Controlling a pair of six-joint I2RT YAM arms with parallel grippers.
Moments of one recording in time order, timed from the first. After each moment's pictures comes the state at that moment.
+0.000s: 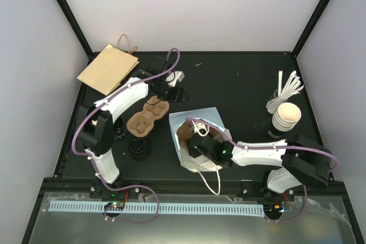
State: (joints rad) left arm -0.47 1.77 1.44 -0.72 0.41 -0.24; right arm 1.15 1.43 0.59 0.04 0.36 0.56
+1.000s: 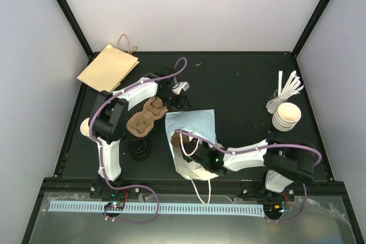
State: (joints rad) left arm -0.47 1.99 1.47 -0.73 0.56 -0.19; right arm 1.26 1.58 0.57 0.27 0.52 0.59
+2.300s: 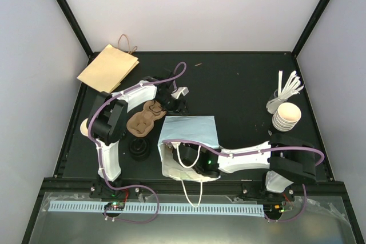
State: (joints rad) left arm -0.47 1.96 1.39 -0.72 0.62 -0.19; right arm 1.36 1.58 0.74 0.09 0.57 0.21
